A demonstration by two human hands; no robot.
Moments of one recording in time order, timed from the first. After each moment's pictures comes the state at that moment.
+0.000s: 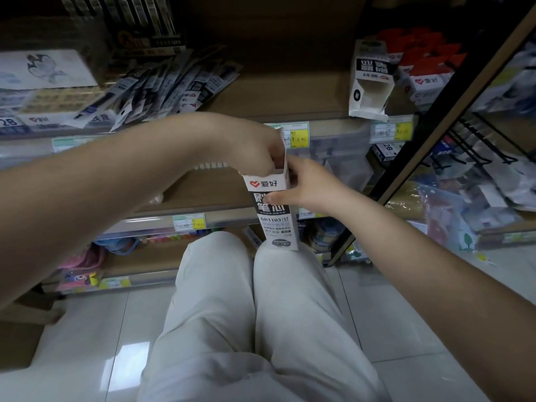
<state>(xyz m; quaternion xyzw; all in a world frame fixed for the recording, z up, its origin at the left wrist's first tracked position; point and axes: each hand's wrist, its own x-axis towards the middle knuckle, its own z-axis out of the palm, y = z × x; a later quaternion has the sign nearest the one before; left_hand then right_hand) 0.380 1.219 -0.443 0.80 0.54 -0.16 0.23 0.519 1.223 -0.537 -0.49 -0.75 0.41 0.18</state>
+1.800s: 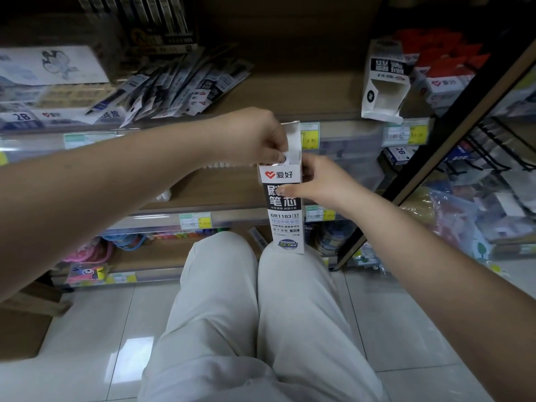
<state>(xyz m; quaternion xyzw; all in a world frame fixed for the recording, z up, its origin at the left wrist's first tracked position) 0.360 1.233 -0.466 0.84 0.52 0.02 0.16 0.524 1.234 -0.544 -0.51 -0.69 0.47 0.20</state>
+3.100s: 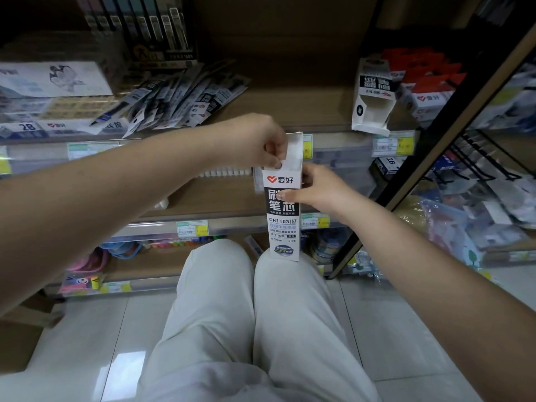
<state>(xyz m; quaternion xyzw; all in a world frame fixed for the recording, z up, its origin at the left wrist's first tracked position) 0.364 1.239 -0.463 0.83 0.54 0.03 0.18 0.529 1.239 -0.549 -0.53 -0.67 0.48 0.20</state>
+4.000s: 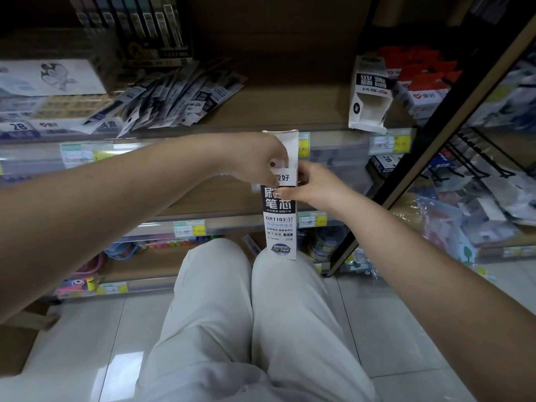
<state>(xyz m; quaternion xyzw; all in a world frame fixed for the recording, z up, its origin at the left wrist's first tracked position) 0.376 1.233 -0.470 0.83 0.53 -0.08 0.16 0.527 1.241 -0.549 -0.52 -0.68 0.47 0.20</state>
